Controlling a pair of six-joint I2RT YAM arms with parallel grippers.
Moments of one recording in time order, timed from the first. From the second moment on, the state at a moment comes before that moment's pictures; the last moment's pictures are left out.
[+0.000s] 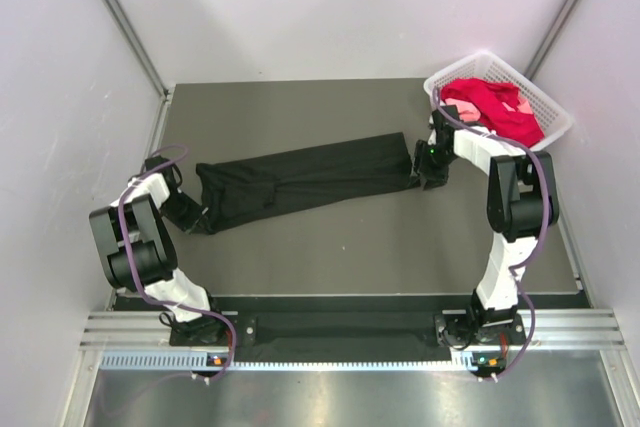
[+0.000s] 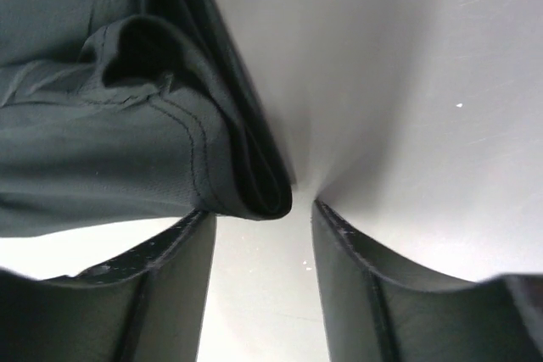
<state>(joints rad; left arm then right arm) 0.36 1.63 0.93 -0.73 0.12 -0.57 0.15 1.94 1.35 -0.67 -0.18 0.36</state>
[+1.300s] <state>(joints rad) 0.36 1.57 0.96 -0.75 -0.01 -0.50 0.18 1.79 1.13 -0.68 -0.18 0.36</state>
